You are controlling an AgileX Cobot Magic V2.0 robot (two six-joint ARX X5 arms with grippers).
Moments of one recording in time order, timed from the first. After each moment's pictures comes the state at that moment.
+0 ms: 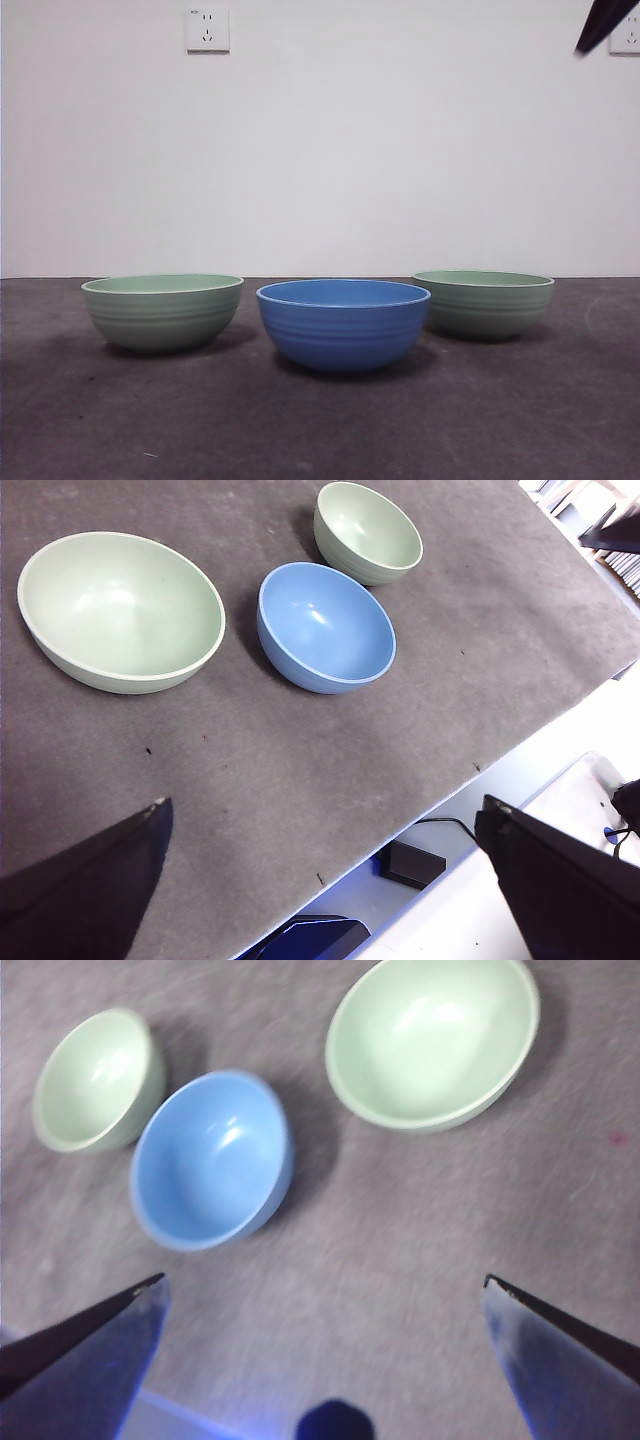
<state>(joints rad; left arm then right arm) 0.05 0.56 0.81 -1.06 0.73 0.13 0.11 0.99 0.97 -0.86 -0.40 0.07</state>
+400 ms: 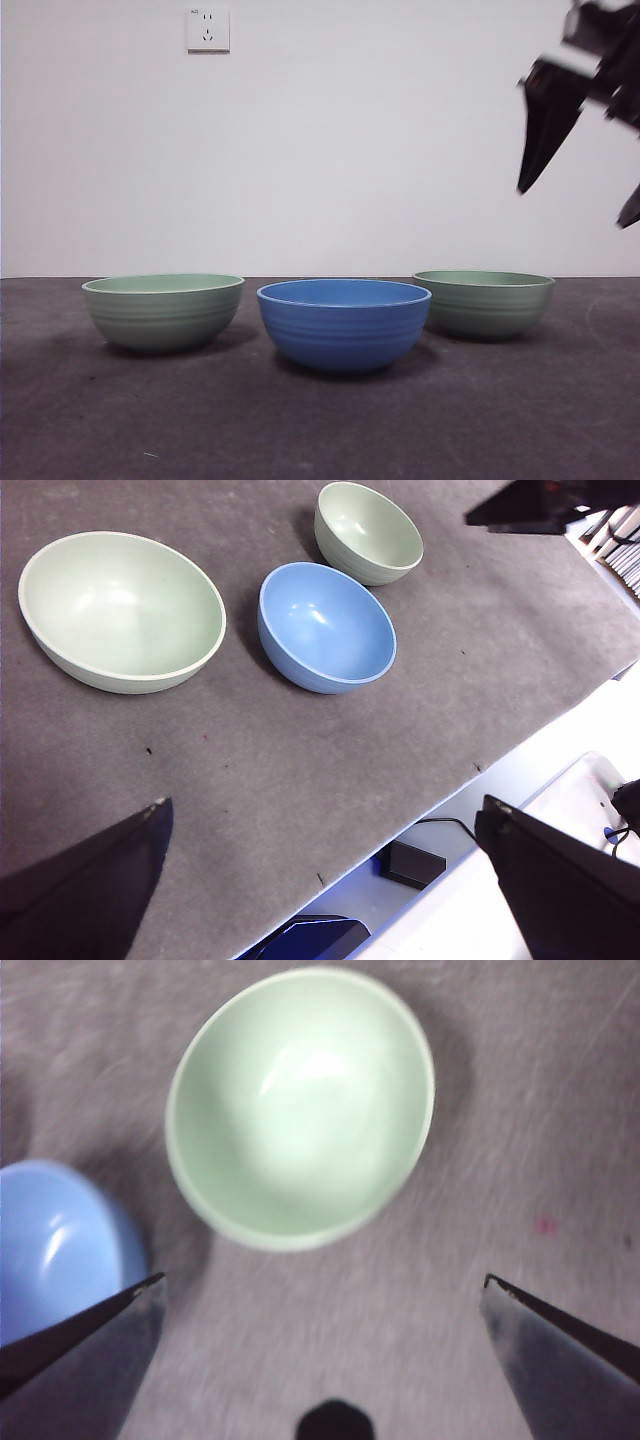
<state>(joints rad) 0.05 0.56 0.81 -1.06 0.73 0.13 0.14 1.41 1.06 -0.62 -0.23 0.10</state>
